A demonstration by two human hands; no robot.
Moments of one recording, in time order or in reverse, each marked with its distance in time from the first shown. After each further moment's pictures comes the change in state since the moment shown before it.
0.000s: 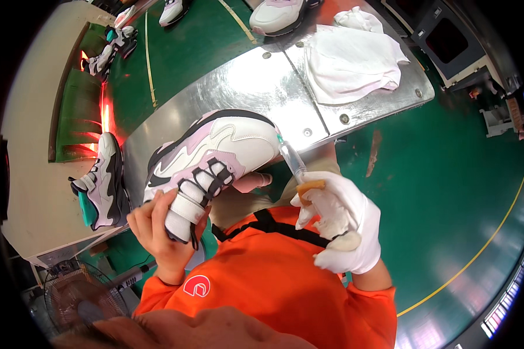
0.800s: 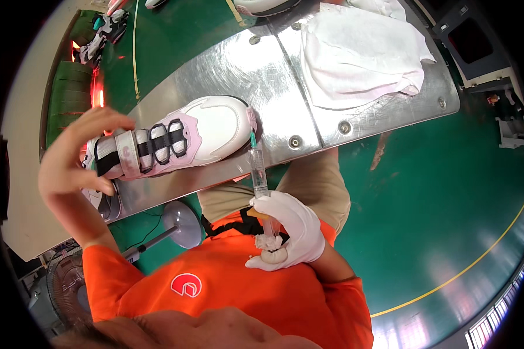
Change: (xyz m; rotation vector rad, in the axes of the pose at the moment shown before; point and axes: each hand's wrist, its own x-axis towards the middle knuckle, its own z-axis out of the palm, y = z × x) left_hand 0.194 -0.097 0.007 -0.568 -1.025 0.226; right_hand 0.031 0.096 -0.024 -0.446 -0.203 -0.496
